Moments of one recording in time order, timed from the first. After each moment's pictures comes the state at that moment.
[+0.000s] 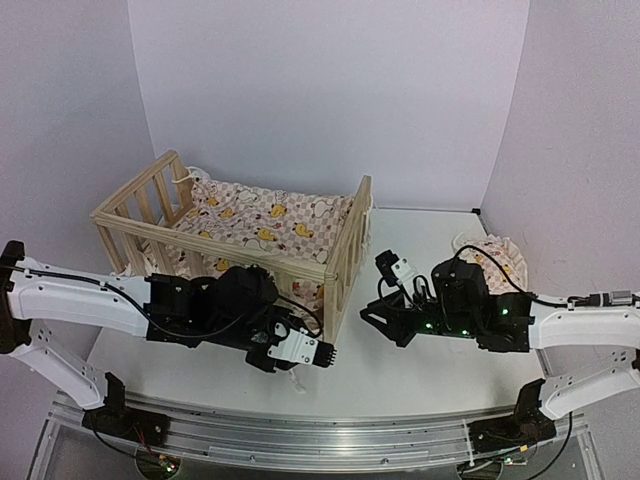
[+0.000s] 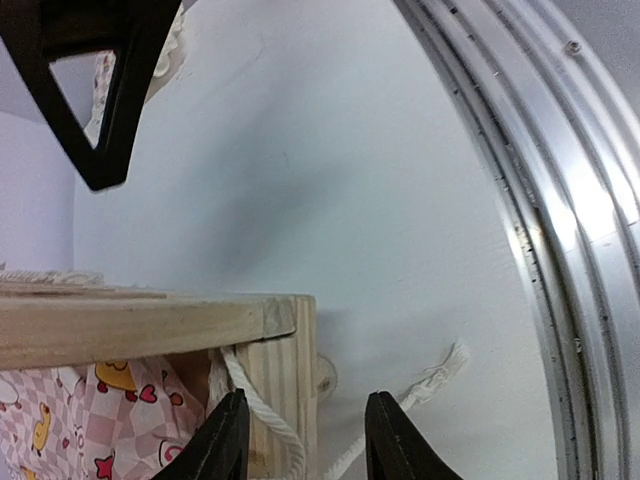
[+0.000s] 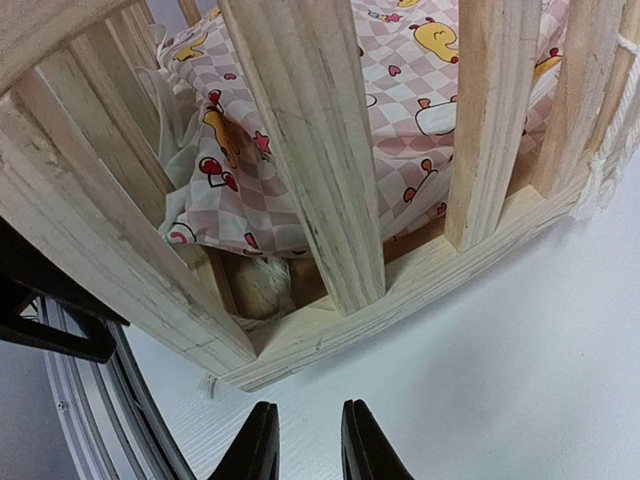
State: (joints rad) left arm -1.27 1.39 0.95 -0.29 -0.03 0.81; right arm 1.01 1.17 0.65 0.03 0.01 0.24
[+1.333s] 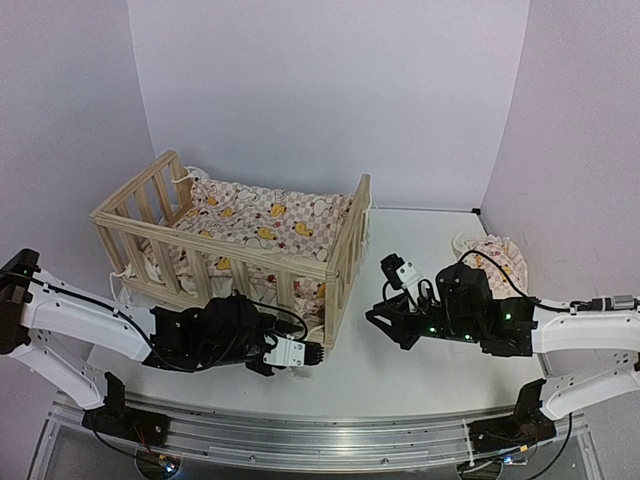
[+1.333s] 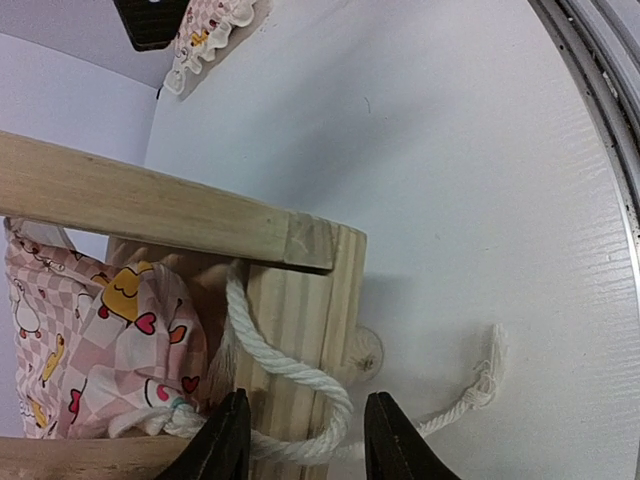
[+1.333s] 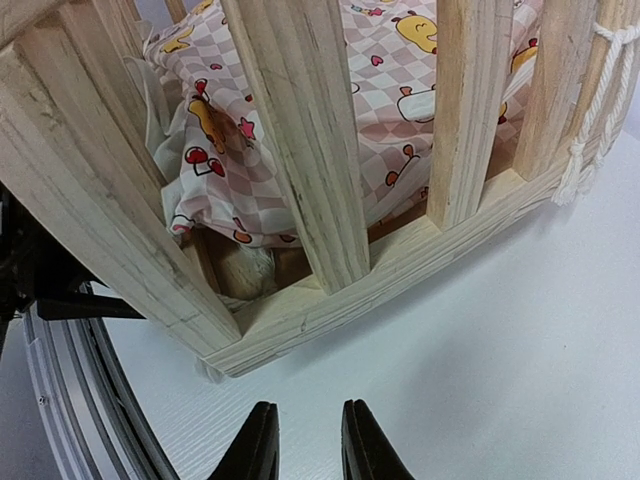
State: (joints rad) left arm -1.25 1.38 0.65 0.17 -0.23 0.82; right arm 1.01 1.14 0.61 0.04 0.05 0.22
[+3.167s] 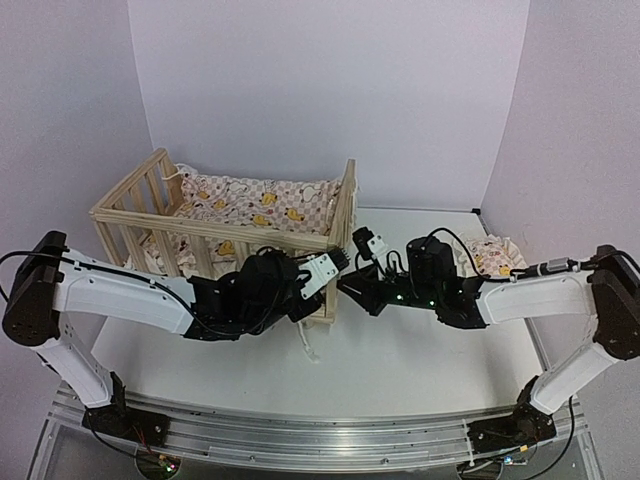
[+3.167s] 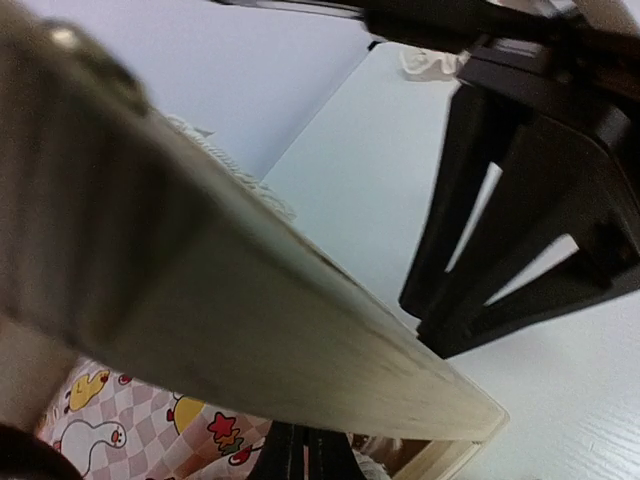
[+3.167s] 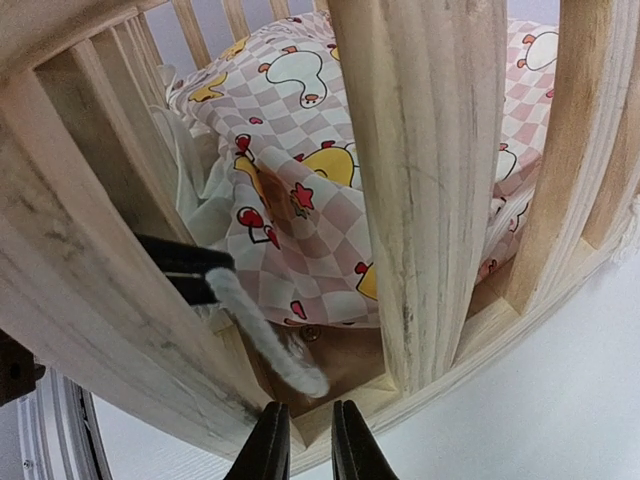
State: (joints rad) left arm -1.20 1.60 1.00 0.22 -0.58 0.40; right arm 0.85 1.52 0.77 0.40 -0.21 0.14
